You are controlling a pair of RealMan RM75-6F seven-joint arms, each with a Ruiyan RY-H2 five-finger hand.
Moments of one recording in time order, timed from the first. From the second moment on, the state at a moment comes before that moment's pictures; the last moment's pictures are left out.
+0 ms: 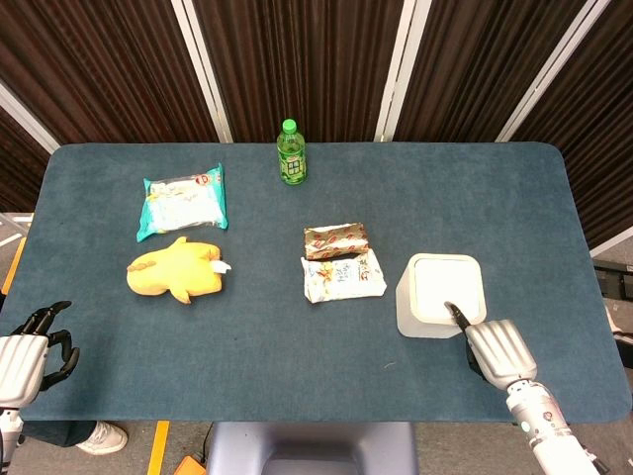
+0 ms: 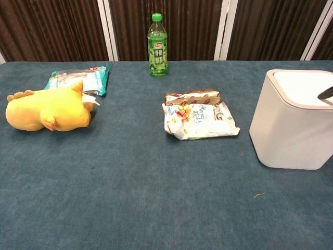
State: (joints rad) left arm -0.10 -1.10 -0.01 -1.64 1.52 1.46 0.10; right arm 0.43 -0.98 -0.12 -2.21 -1.08 1.22 -0.66
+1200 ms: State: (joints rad) left arm -0.10 -1.10 -0.01 -1.65 1.54 1.47 0.12; right arm 0.24 -0.89 -0.07 -2.13 -1.50 1.48 -0.34
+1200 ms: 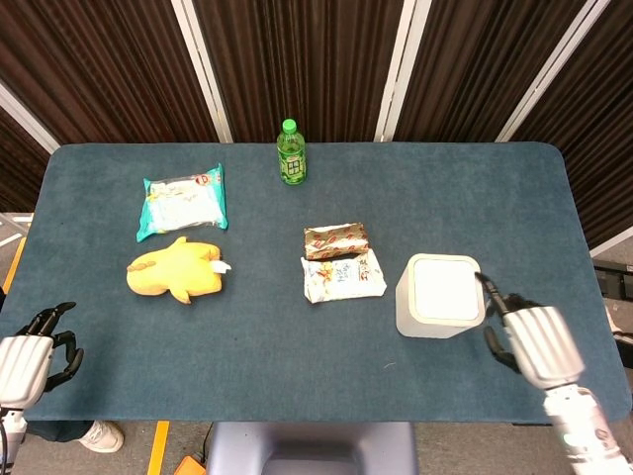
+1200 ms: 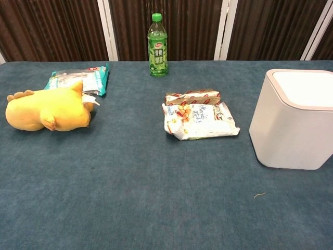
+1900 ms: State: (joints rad) left arm -0.08 -1.12 -0.01 -1.68 1.57 1.53 0.21; right arm 0.07 -1.06 -0.05 -1.72 -1.48 1.53 -0.29
